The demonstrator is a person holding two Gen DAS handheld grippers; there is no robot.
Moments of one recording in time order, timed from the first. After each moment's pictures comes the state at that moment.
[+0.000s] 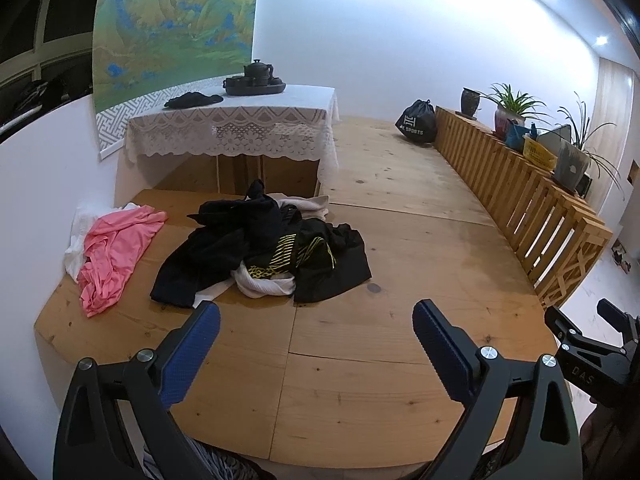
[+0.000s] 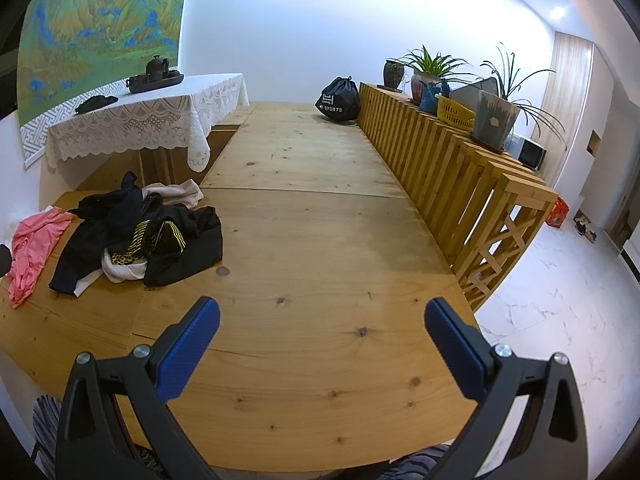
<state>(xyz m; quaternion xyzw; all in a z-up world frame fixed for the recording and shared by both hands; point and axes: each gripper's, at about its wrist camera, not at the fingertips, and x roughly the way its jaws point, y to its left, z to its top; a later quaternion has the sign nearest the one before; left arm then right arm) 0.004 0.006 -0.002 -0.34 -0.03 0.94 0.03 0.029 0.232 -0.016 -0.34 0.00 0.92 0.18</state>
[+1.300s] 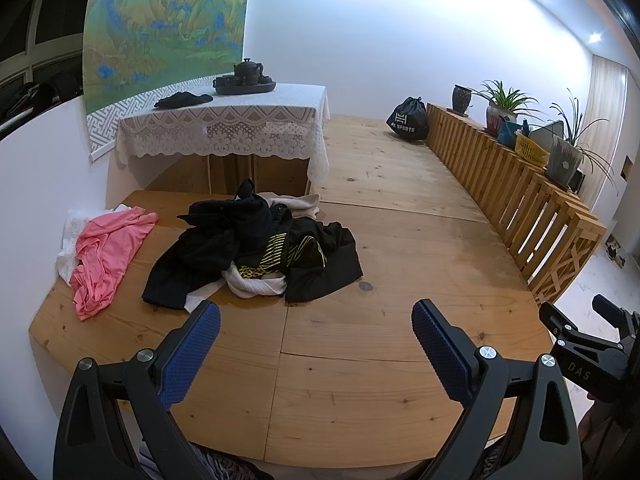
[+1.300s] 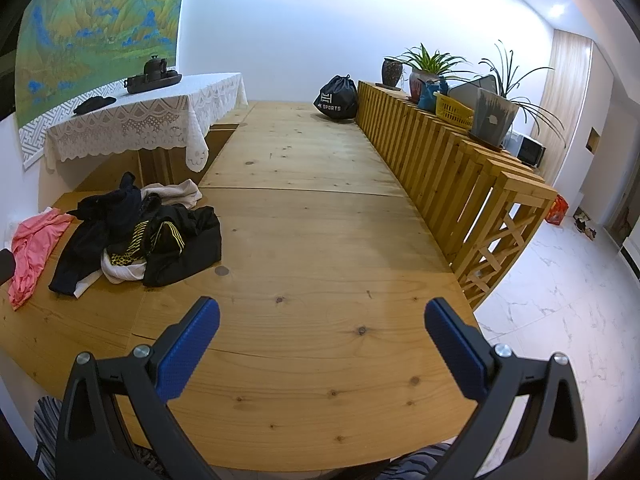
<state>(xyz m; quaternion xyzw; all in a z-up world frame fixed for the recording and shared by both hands) 0.004 0.014 -0.003 -0.34 -0.03 0.94 0.05 0.029 0.236 -0.014 -0.34 0.00 0.92 0.18</state>
